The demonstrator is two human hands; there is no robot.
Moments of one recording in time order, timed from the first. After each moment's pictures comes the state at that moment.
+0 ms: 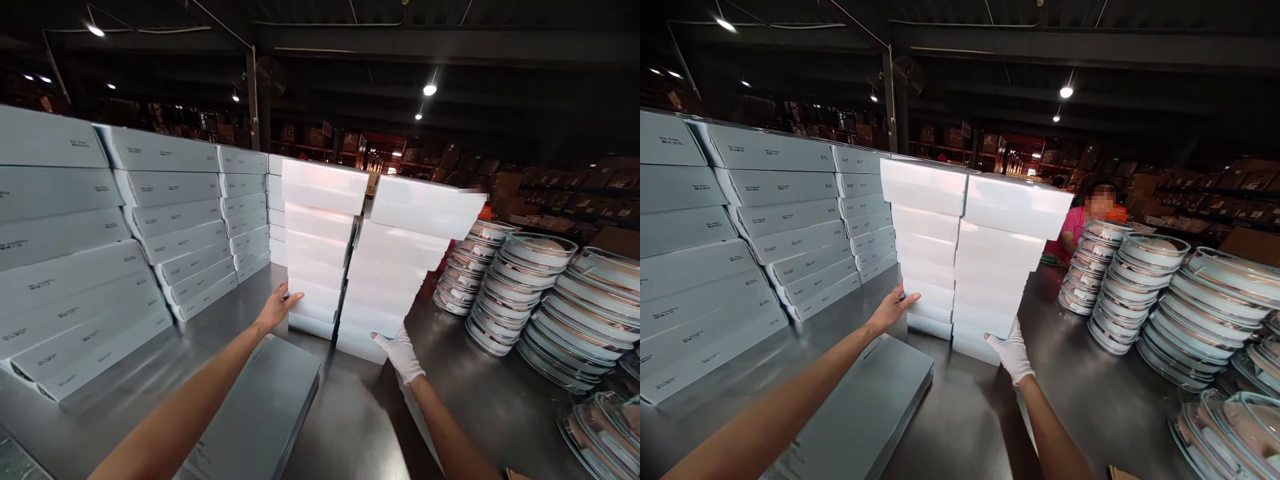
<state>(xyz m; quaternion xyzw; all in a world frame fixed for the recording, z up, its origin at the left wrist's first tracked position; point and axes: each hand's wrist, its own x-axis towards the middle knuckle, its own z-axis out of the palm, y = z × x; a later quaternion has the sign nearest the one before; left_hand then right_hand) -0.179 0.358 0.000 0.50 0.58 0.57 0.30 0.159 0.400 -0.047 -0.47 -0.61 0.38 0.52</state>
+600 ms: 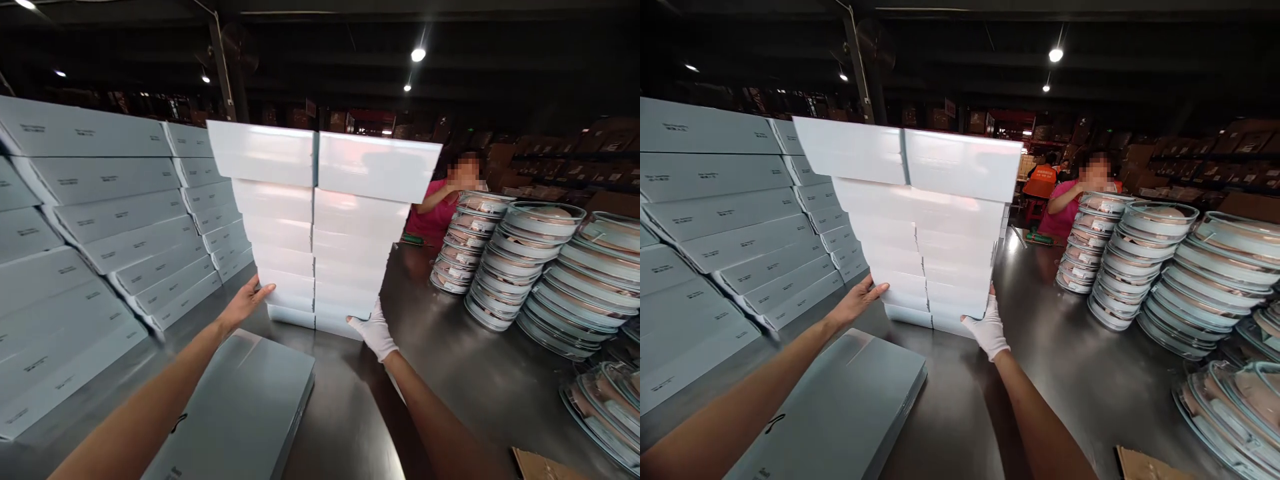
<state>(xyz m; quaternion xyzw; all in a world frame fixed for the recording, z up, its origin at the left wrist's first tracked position) -0.218 0.351 0.015 0.55 0.58 0.52 0.30 0.106 0.403 -0.036 -0.44 -0.62 0.40 0.51</state>
